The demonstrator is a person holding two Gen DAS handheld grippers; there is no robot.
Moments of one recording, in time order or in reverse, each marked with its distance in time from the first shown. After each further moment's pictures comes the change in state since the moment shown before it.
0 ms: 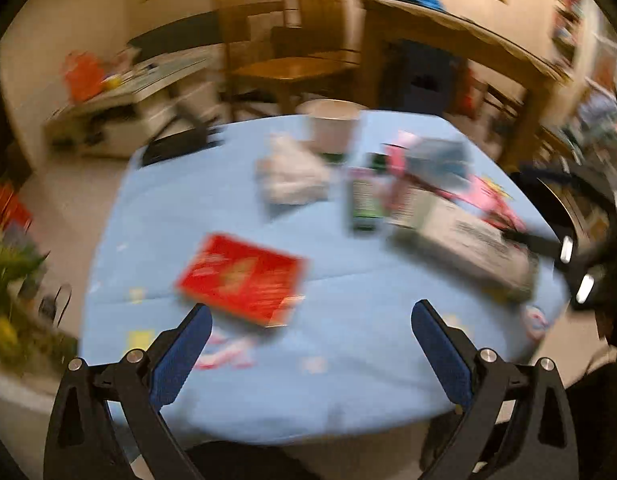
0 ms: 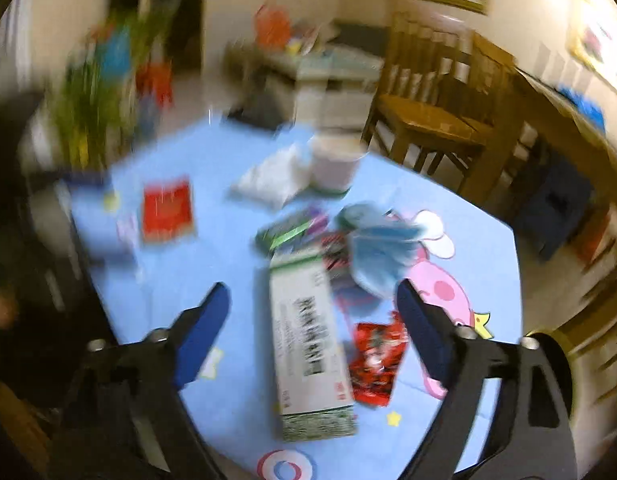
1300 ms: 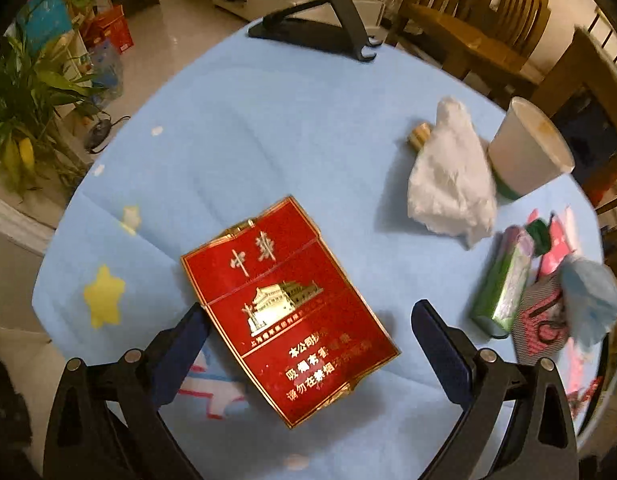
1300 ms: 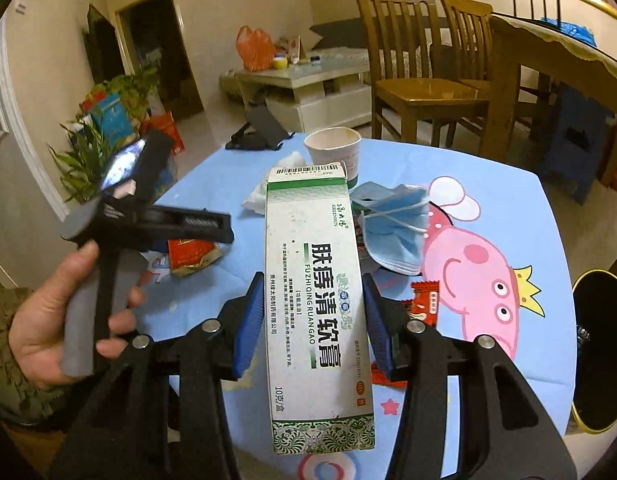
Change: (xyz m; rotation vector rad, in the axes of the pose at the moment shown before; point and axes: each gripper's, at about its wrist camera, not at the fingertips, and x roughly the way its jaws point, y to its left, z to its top) left arm 0.107 0.018 0.041 -0.559 0.286 0.271; right arm -0.011 -0.050 -0.027 0.309 -0.097 0.195
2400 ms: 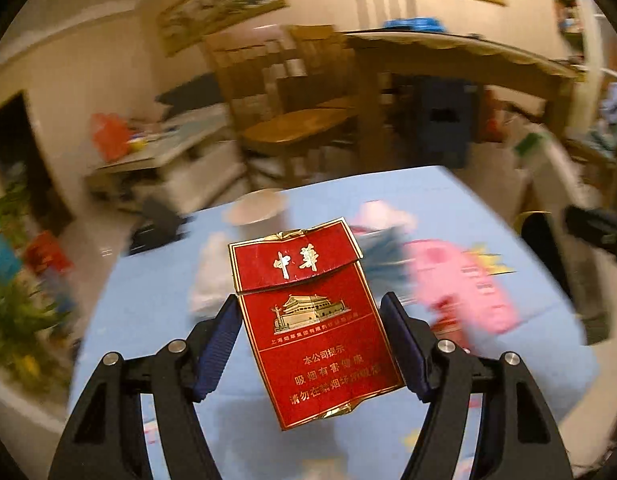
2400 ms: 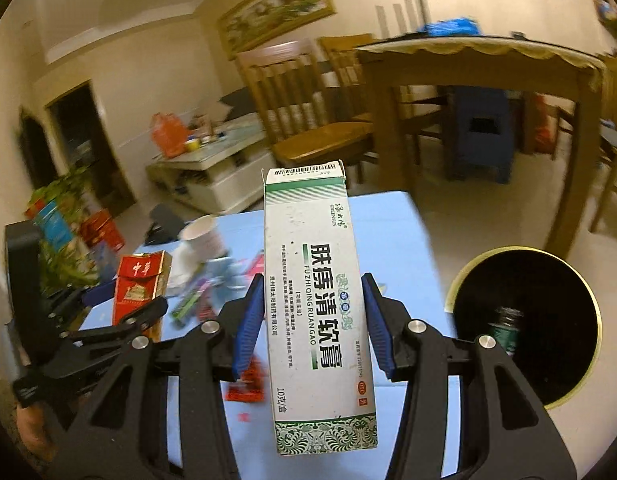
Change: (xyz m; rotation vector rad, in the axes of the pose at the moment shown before) left arm -0.114 -0.154 -0.101 0.619 -0.504 -0.176; right arm -0.098 -0.124 -0.017 0.296 -0.235 -0.225
